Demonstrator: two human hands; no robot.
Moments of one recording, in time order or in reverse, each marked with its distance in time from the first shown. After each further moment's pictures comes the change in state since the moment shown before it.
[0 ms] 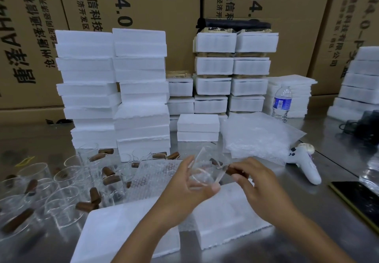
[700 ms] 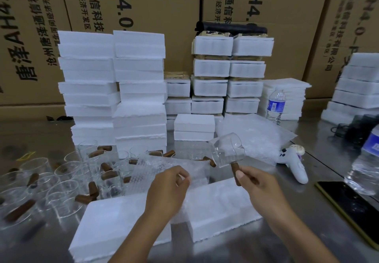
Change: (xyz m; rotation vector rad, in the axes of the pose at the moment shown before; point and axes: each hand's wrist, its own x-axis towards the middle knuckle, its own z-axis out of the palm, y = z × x) left_hand 0.007 -0.016 0.003 0.601 0.366 0.042; right_hand -0.016 -0.011 -0.014 0.529 0.064 0.407
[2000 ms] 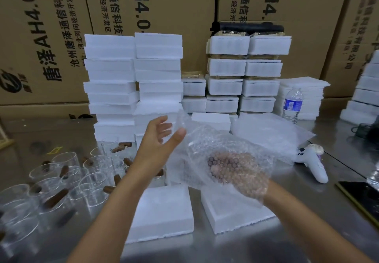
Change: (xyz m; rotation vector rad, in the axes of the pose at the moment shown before) left_hand 0.016 0.008 -0.094 -0.553 0.086 0.004; right_hand -0.001 -0.065 0.040 -0.346 -0.425 0.037
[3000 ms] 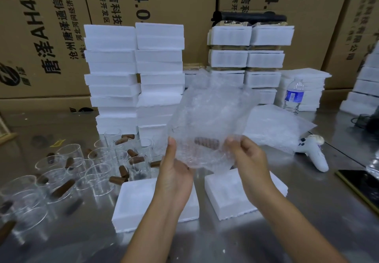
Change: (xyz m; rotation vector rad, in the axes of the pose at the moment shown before) left_hand -0.040 -0.030 0.041 -1.082 -0.044 -0.232; right_hand 0.008 0.008 0.037 0.748 0.453 -0.196
